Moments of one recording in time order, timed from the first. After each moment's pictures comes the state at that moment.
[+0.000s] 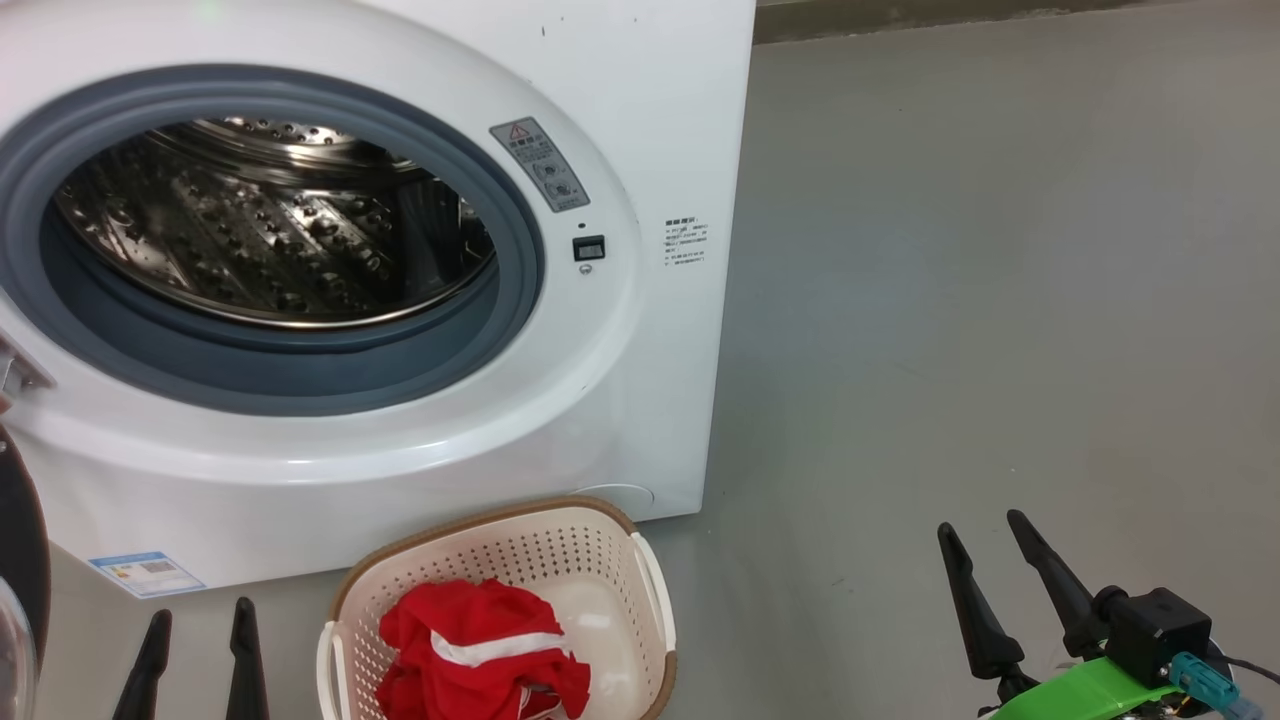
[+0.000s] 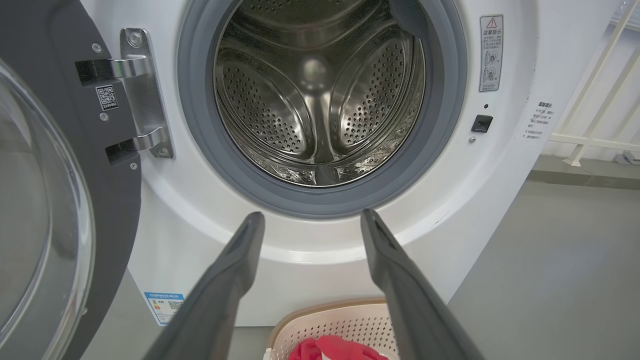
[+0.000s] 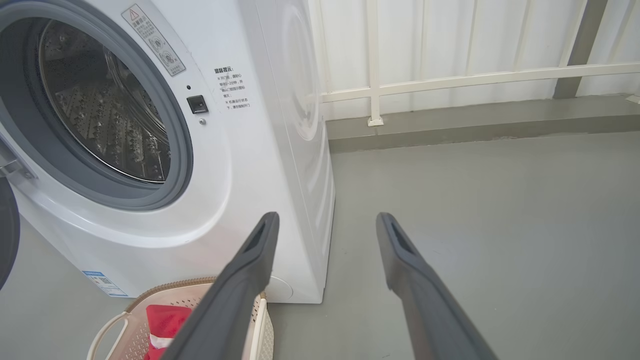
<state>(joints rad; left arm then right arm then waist) 0.12 0.07 0.11 0.08 -0.25 -0.13 -0.26 -0.01 -0.13 0.05 0.17 0.27 0.13 -0.26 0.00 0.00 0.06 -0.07</state>
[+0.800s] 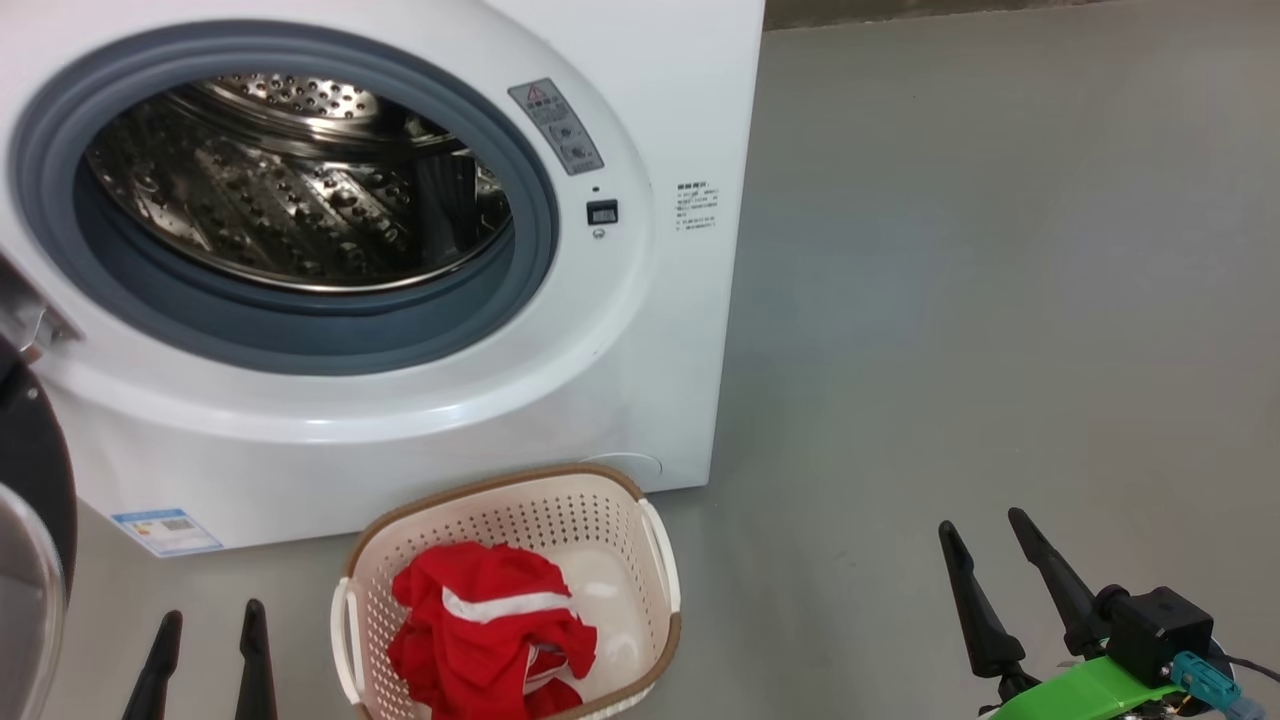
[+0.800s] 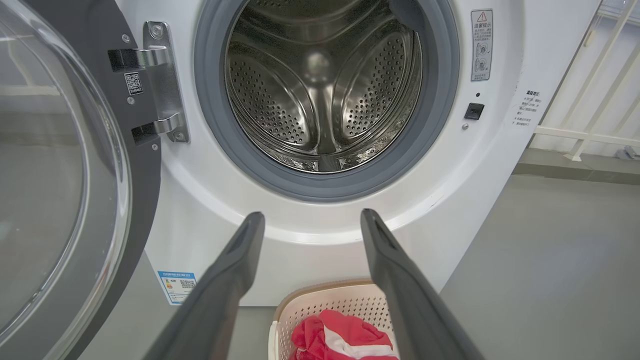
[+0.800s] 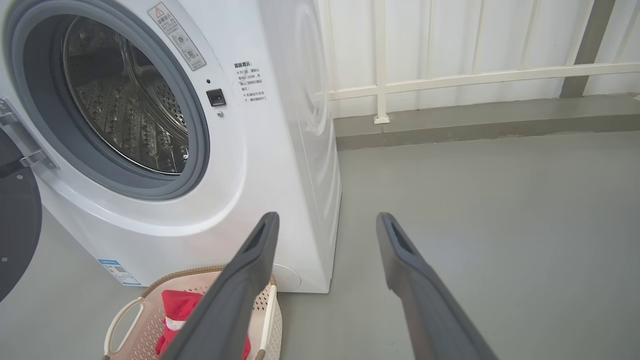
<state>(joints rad) 0.12 0.07 0.09 0.09 -0.25 -0.13 -0.26 -0.01 -0.12 0.05 0.17 0.27 0.13 -0.26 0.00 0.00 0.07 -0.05</state>
